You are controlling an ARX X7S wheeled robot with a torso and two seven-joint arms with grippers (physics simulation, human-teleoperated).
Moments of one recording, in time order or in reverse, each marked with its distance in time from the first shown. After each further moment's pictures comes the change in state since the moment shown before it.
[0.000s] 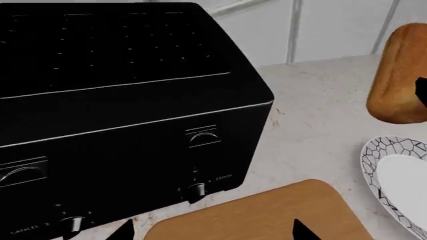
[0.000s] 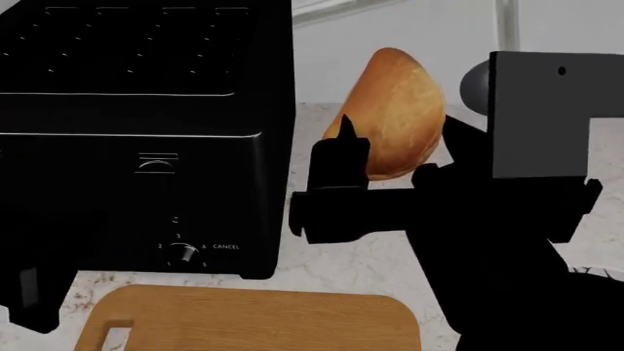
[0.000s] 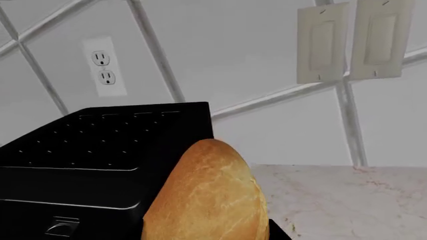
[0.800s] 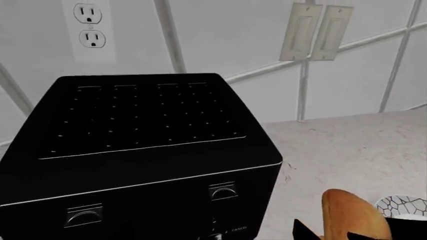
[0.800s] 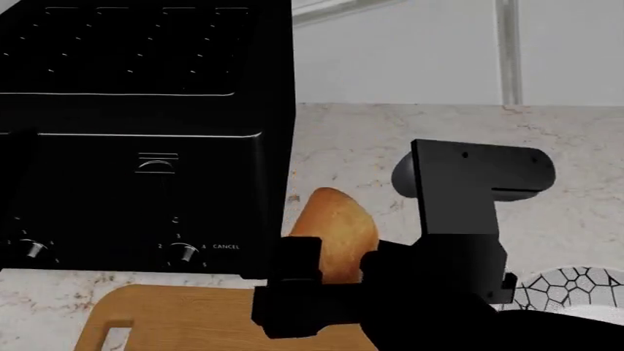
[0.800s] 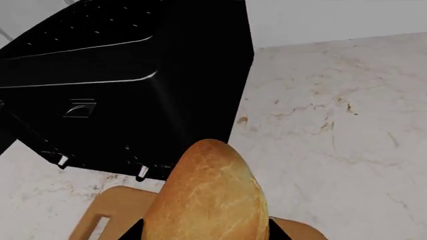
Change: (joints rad) left arm -0.095 -0.063 -0.078 0.050 0.018 0.054 -0.013; right arm -0.077 -0.055 -0.033 0.019 0.305 0.090 -0.127
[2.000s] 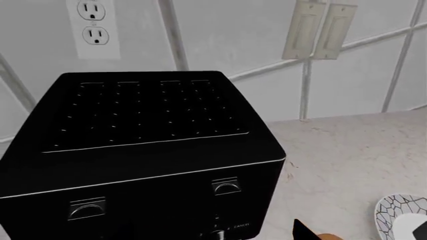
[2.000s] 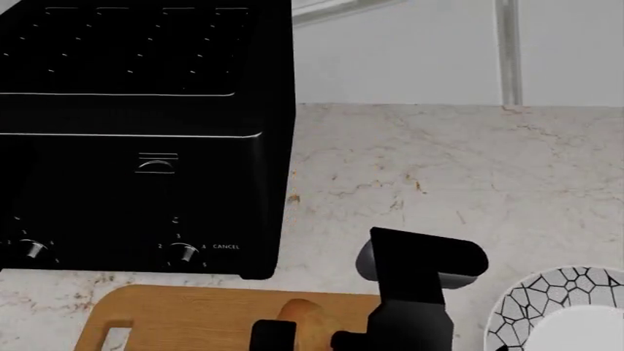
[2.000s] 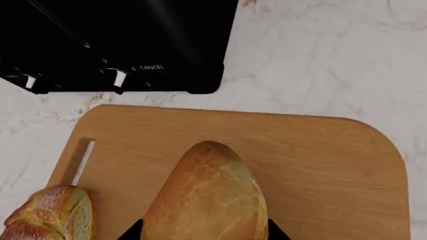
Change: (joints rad) left arm 0.040 -0.039 -0.004 0.042 0.026 0.032 0.034; right arm -0.171 -0.086 -0.047 0.069 0.136 0.016 -0.066
